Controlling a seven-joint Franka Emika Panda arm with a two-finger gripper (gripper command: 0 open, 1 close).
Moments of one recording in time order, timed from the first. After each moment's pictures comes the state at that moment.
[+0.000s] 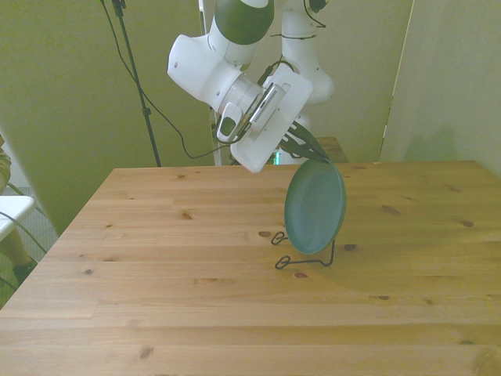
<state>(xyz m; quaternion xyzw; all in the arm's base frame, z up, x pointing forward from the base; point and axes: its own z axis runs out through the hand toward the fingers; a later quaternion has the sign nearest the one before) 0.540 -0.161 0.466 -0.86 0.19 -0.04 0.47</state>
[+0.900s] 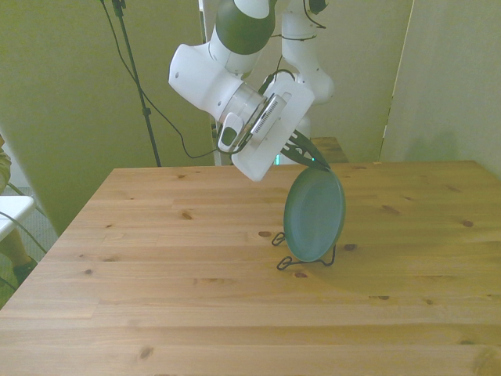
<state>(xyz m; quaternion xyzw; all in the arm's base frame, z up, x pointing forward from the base) 0.548 -0.161 0.452 -0.86 0.19 -0.04 0.47</state>
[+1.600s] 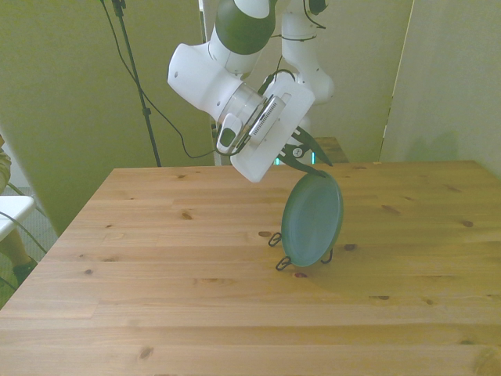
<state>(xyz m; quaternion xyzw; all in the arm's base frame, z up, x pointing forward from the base) 0.552 -0.162 0.455 -0.86 0.20 -0.04 0.47</state>
